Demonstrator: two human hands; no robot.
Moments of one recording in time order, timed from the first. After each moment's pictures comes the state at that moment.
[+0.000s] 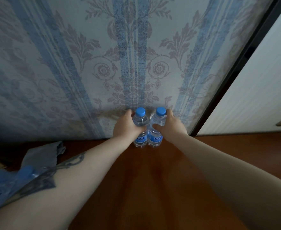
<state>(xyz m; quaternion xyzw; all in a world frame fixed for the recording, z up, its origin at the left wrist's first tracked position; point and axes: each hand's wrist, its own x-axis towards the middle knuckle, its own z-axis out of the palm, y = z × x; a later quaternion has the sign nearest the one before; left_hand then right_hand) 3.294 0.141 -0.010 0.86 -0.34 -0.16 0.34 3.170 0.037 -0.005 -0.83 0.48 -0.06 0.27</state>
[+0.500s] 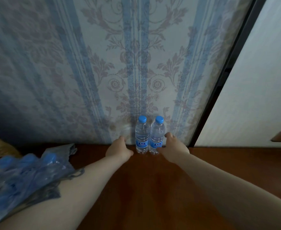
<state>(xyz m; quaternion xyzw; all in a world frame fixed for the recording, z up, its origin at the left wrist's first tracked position) 3.262 0.214 -0.007 0.92 -0.26 -0.21 0.21 3.116 0.083 0.015 -0.86 0.44 0.03 0.25</state>
